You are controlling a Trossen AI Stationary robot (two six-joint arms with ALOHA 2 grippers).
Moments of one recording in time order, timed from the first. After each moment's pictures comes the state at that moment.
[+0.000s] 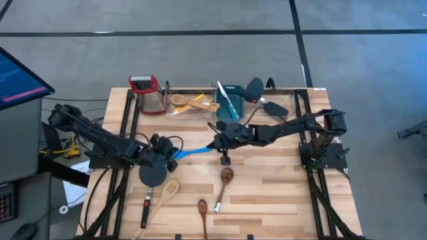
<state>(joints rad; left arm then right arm) -0.37 1.13 0.47 -0.30 -0.70 -0.82 -0.01 1.76 0.99 0.27 -0.05 -0.15</state>
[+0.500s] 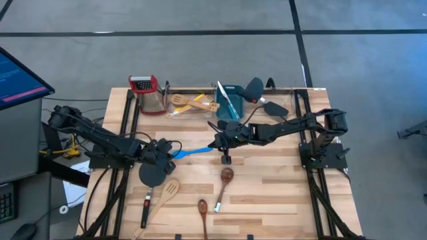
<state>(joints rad) -0.30 1.16 0.40 -0.32 -0.41 -0.95 -0.02 1.75 0.99 0.22 -0.05 -0.14</state>
